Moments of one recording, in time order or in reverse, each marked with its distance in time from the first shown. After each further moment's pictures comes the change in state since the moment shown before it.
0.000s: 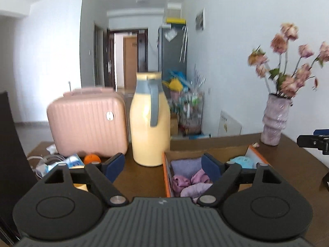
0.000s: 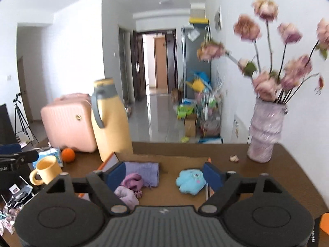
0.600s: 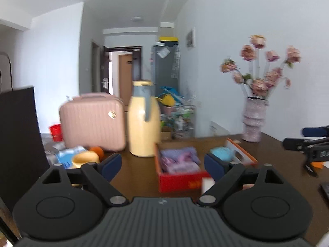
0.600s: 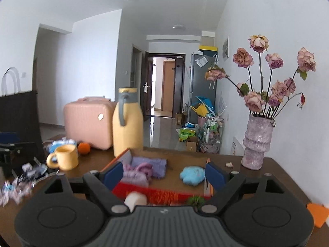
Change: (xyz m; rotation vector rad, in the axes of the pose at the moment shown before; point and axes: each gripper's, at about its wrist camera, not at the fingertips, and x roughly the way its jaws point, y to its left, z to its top) left arm -0.127 -0.014 -0.076 0.017 -0.137 -0.024; right arm -0.107 0.035 -0.098 -0.109 -0.141 0.008
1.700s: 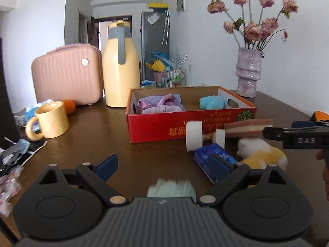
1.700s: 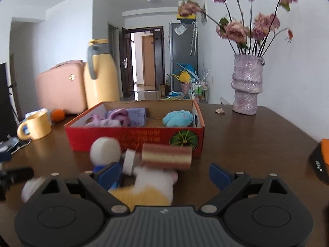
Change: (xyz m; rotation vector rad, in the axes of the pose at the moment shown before) left arm 0.067 -0.048 -0.117 0.025 0.173 -0.063; right arm 0.094 -0.031 -0.108 0.138 0.160 -0.089
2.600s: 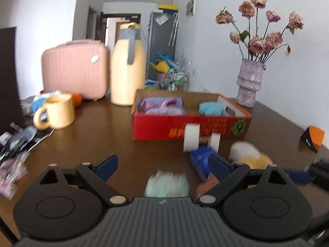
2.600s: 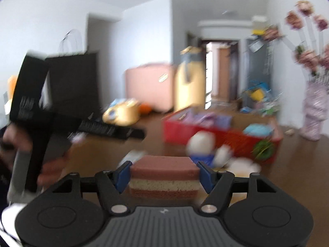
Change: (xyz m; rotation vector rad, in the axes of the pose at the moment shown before) left arm -0.015 0.003 0.011 -0.093 -0.005 -0.012; right arm -0.089 0.059 -0.048 -0.230 -0.024 0.442
